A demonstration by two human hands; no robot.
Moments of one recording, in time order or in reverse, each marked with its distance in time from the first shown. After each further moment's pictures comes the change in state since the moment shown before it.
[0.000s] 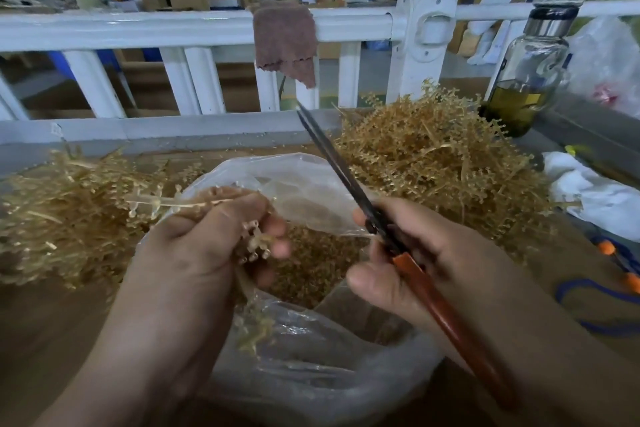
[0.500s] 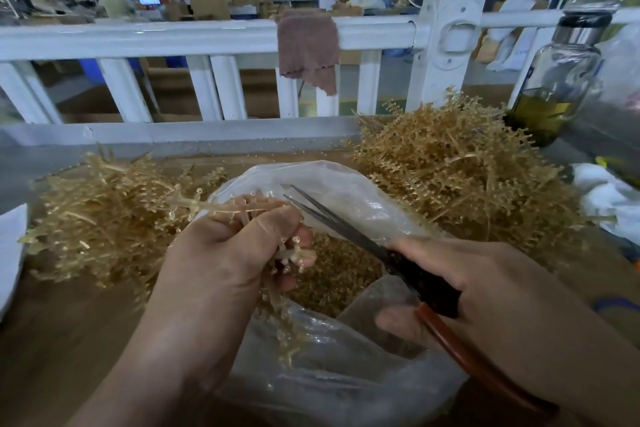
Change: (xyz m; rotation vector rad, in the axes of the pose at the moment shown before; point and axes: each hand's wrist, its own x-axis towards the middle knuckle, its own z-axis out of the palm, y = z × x) left_hand -0.004 0.000 -0.014 0.119 -0.003 0.002; right_hand 0.000 -0.010 -0.011 -0.456 -0.148 0.034
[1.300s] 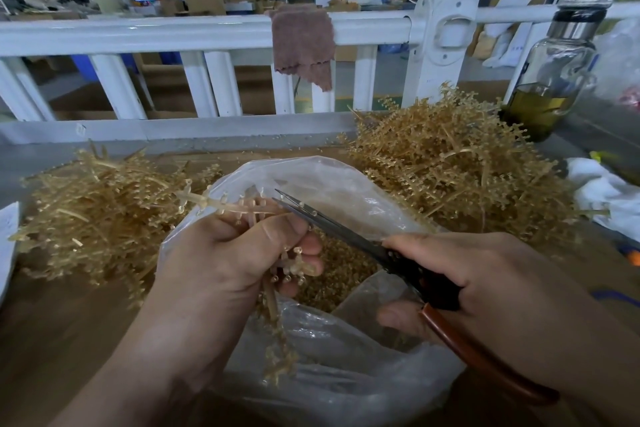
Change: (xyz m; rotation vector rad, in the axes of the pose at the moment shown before) left_hand -0.001 0.002 -0.001 -0.074 -0.126 -0.044; right_hand 0.000 0.008 -0.001 -0.025 0.041 -0.133
